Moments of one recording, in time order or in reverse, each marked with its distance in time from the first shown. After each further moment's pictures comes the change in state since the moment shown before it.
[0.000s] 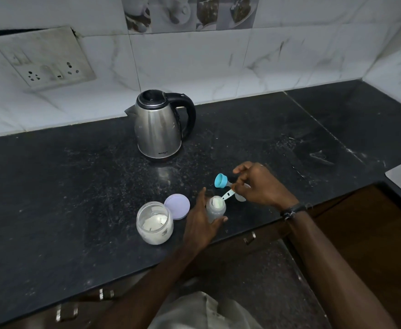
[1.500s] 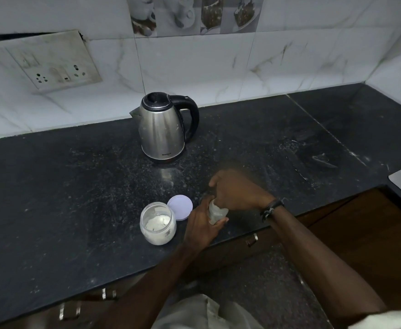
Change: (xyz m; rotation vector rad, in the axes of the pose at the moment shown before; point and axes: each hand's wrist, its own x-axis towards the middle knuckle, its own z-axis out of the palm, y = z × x) left_hand 0.009 -0.015 0.001 0.021 -0.013 0.077; right_hand 0.015 -0.039 0.020 -0.172 -0.209 -0.133
